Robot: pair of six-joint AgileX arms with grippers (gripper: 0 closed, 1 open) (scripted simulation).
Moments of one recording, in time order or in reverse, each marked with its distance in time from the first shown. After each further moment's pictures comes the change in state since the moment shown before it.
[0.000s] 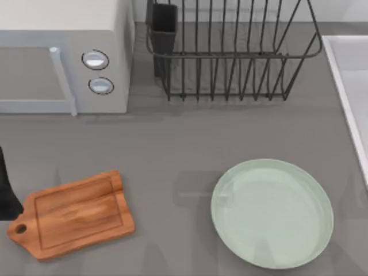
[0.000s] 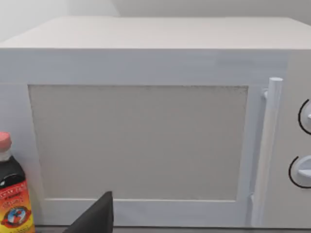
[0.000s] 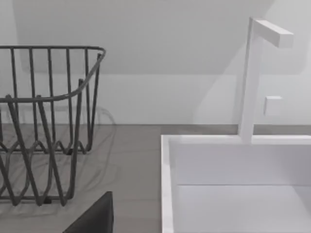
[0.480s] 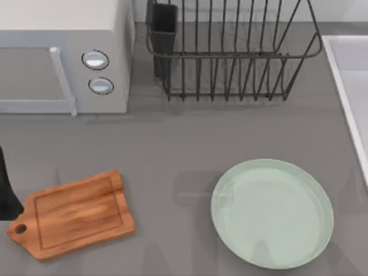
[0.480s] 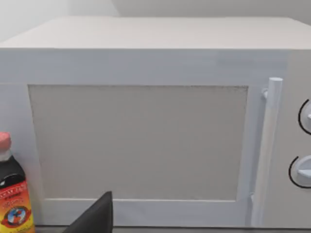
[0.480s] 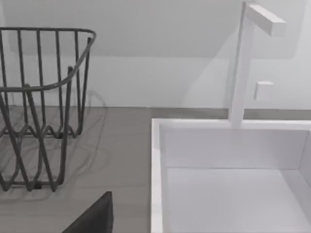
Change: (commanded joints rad) left arm 0.000 0.000 0.000 0.000 0.000 0.000; right arm -0.021 0.104 0.098 -0.065 0.000 -0.020
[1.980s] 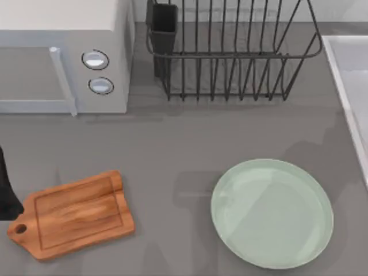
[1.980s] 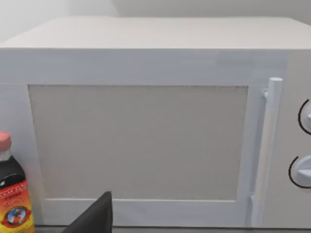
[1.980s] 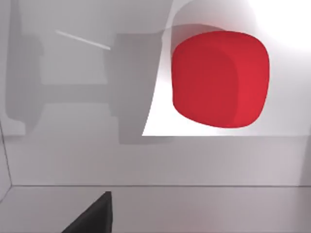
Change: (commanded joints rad) left arm 0.000 0.000 0.000 0.000 0.000 0.000; right arm -0.324 2.013 1.510 -0.995 0.002 -0.307
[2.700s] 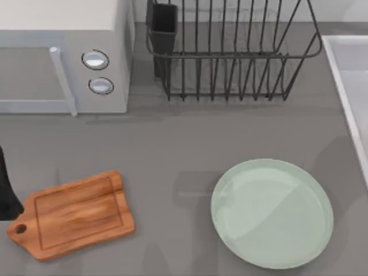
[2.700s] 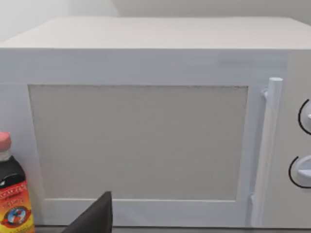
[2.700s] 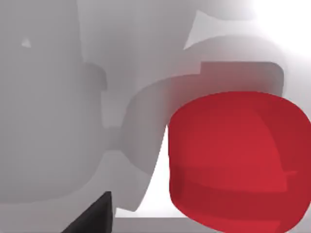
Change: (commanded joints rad) left arm 0.000 0.000 0.000 0.000 0.000 0.000; right arm 0.003 0.137 -0.088 0.228 0.001 0.002
